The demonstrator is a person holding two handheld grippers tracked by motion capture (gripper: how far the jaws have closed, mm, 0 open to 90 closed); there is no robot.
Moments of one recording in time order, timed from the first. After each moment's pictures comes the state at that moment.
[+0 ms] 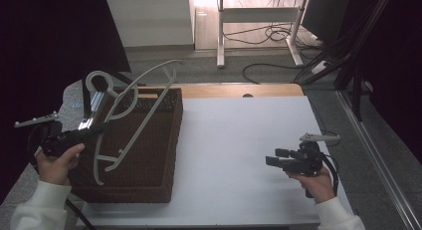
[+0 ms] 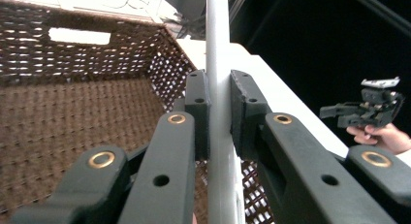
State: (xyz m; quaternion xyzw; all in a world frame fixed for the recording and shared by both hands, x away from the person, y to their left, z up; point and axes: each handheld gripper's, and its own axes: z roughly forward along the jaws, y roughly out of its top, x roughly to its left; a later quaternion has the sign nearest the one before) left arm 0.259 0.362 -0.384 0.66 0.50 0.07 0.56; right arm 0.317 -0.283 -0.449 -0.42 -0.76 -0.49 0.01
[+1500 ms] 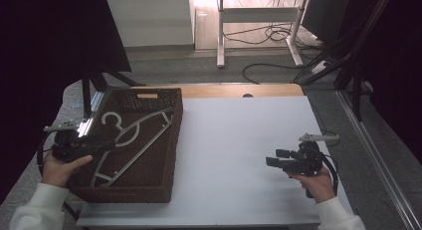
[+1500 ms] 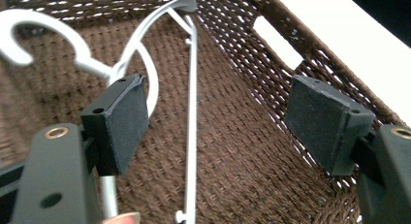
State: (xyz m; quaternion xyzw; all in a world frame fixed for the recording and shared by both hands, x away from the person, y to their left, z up) left arm 0.274 0.358 -0.425 0.75 0.49 0.09 0.44; right arm 0.319 -0.284 -0.452 -0.42 -0.77 -0.48 0.01
